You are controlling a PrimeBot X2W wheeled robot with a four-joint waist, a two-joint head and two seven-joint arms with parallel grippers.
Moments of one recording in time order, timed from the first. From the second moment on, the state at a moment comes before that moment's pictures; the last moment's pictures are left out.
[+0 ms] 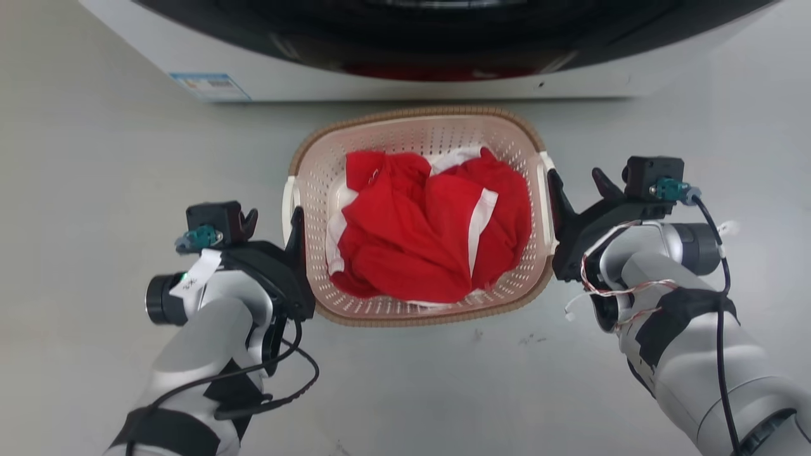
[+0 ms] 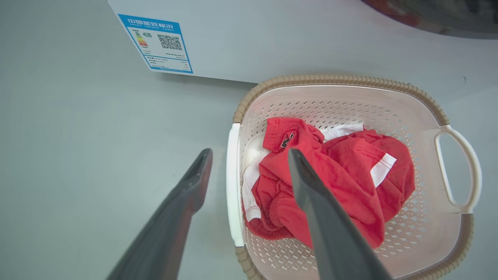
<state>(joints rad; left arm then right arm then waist) -0.96 0.03 -0.73 1.22 -0.95 0.01 -0.25 -1.11 -0.07 1.05 1.27 1.09 -0.02 -0.24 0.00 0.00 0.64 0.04</state>
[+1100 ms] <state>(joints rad) -0.41 0.14 -0.52 0.73 -0.73 0.11 -0.25 -0.69 -0.10 0.86 0.96 0.99 -0.05 -0.25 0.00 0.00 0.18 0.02</state>
